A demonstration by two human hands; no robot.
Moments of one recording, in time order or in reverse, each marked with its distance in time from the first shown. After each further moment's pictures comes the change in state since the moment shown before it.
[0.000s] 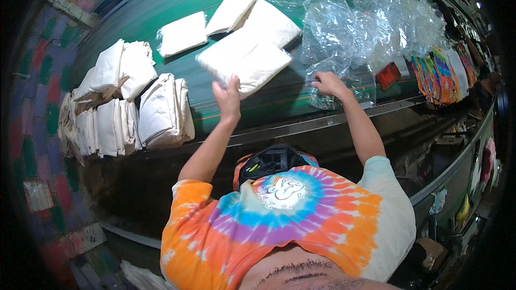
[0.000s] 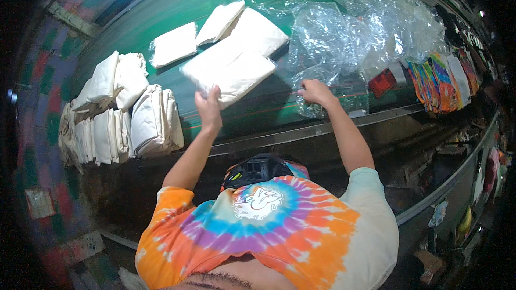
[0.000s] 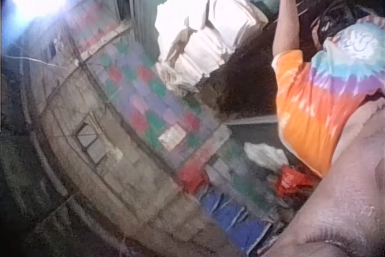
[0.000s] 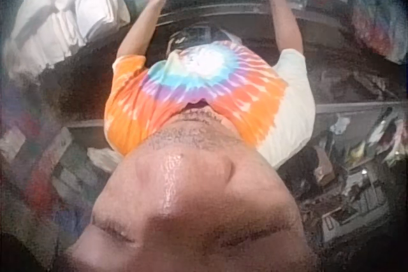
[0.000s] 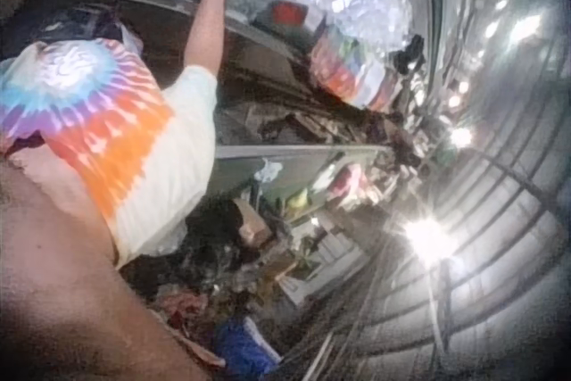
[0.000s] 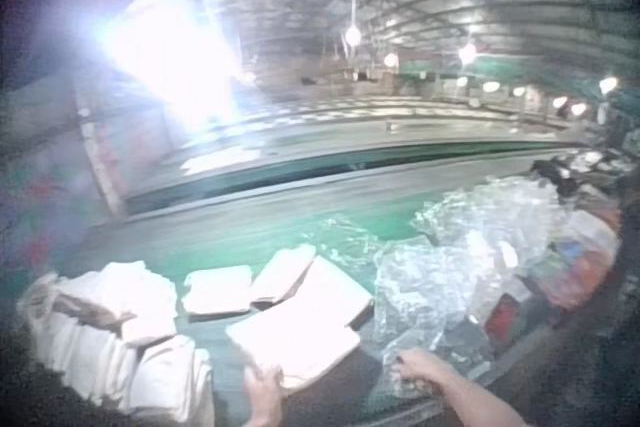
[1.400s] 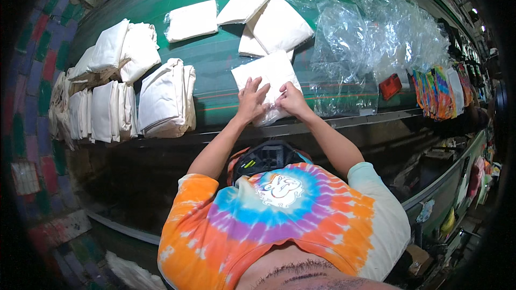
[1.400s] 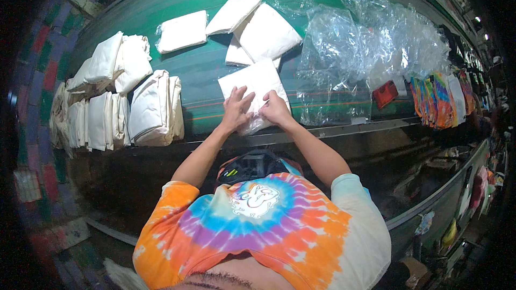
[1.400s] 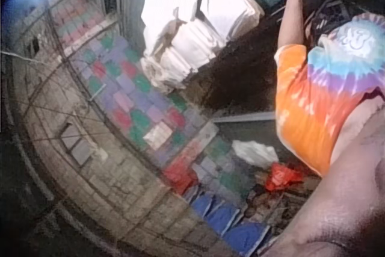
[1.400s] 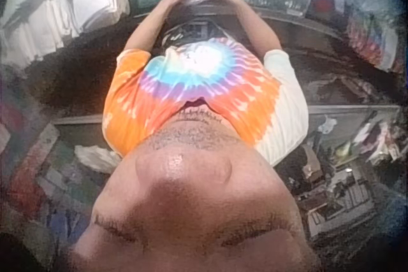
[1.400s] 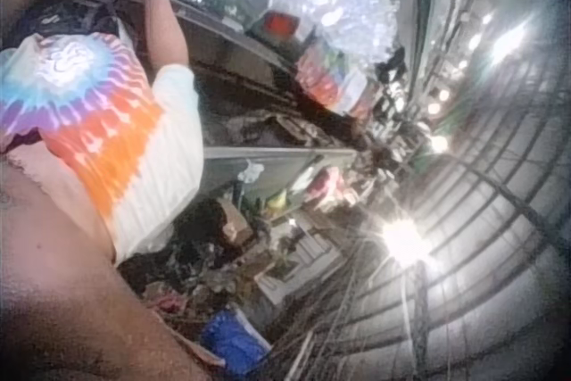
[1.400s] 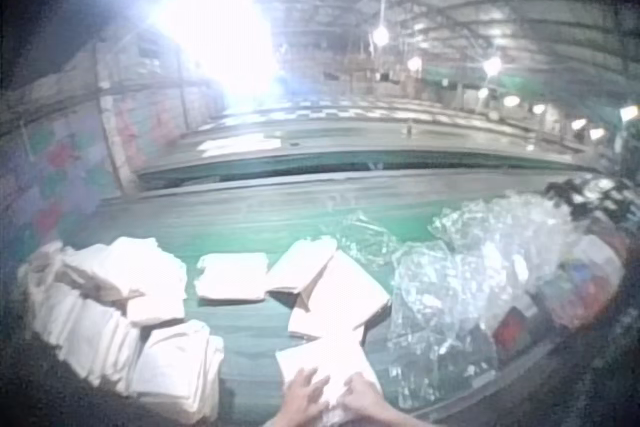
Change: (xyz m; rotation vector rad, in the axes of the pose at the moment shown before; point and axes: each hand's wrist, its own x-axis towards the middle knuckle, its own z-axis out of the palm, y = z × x) left_hand -0.024 -0.082 -0.033 0.879 -0.657 0.424; right_hand -0.014 -0.144 0.102 0.731 0.018 0.061
